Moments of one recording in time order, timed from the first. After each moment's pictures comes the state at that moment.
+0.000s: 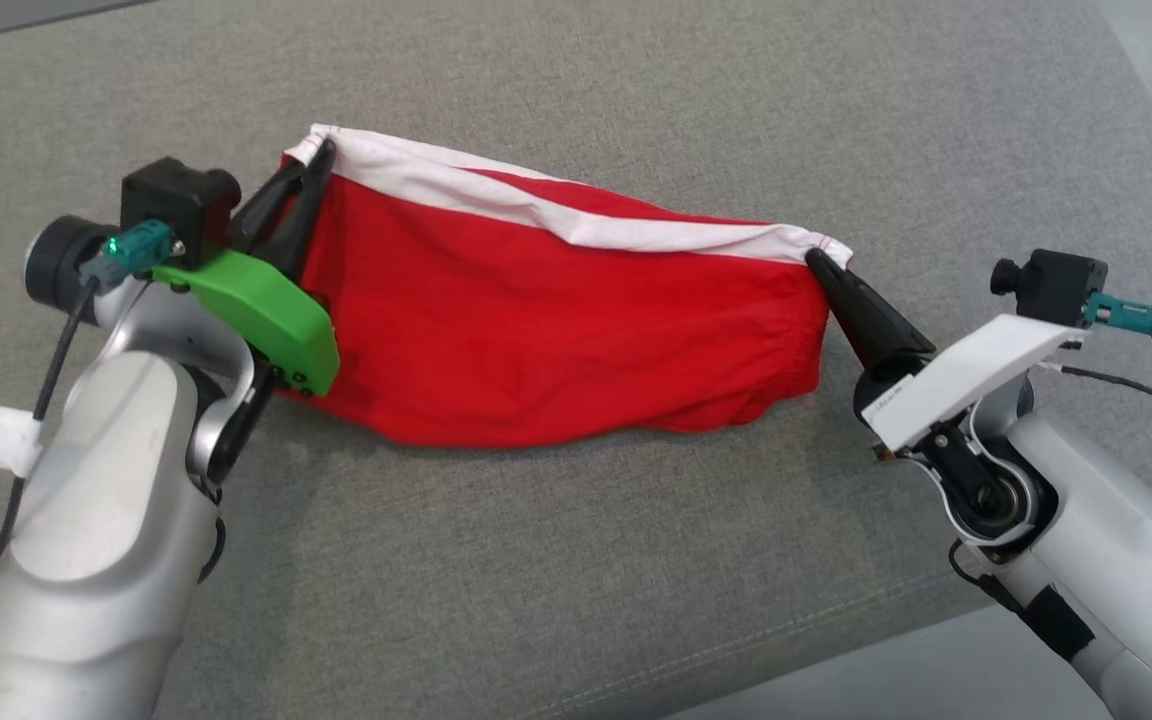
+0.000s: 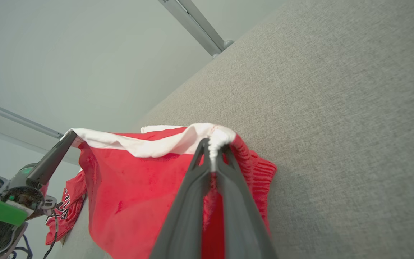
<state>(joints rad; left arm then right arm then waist) -0.62 0.20 -0.38 0.32 -0.37 -0.12 0.00 -0.47 -0.39 0.72 0.27 1.25 0.08 -0.17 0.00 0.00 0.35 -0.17</state>
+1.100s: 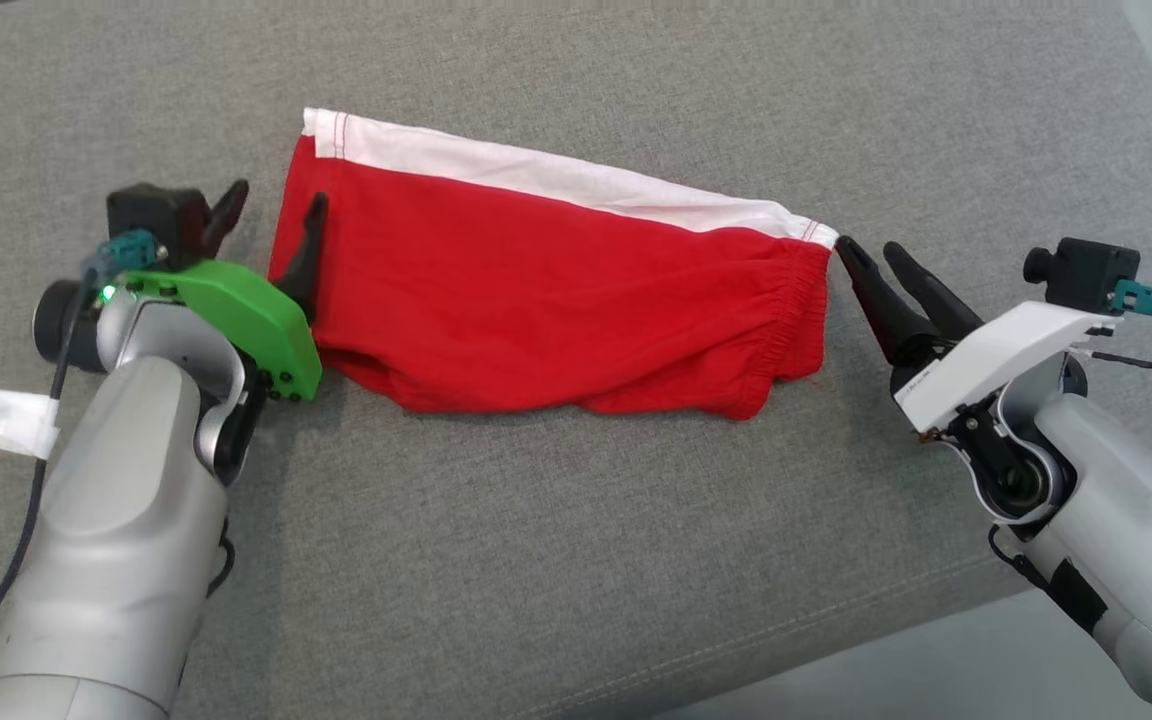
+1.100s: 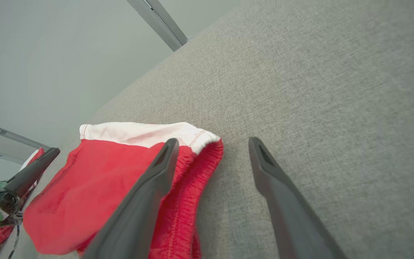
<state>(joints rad) -0.75 0.12 -0.35 0.77 -0.41 -0.12 -0.12 -0.55 -0.39 0.74 0.47 1.19 0.11 -0.20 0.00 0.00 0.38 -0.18</state>
